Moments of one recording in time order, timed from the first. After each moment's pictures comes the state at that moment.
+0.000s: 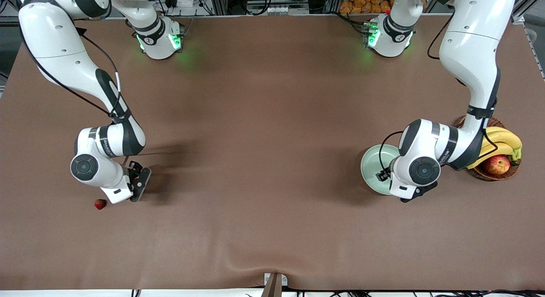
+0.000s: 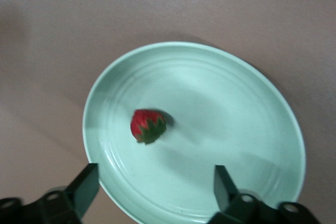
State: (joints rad) left arm -0.04 0.67 -0.23 -1.60 0.27 1.94 -0.86; right arm -0.04 0.69 0.05 -1.73 -0.20 2.34 -1.12
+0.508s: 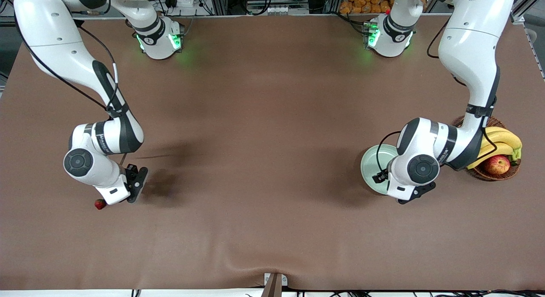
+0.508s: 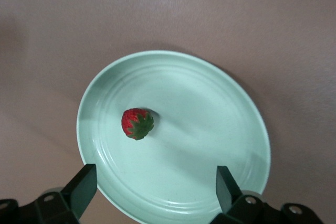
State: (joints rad) left arm -0.04 0.65 -0.24 -1.57 0.27 1.95 -0.86; right arm -0.01 0.62 0.07 -1.71 -0.20 2.35 -1.14
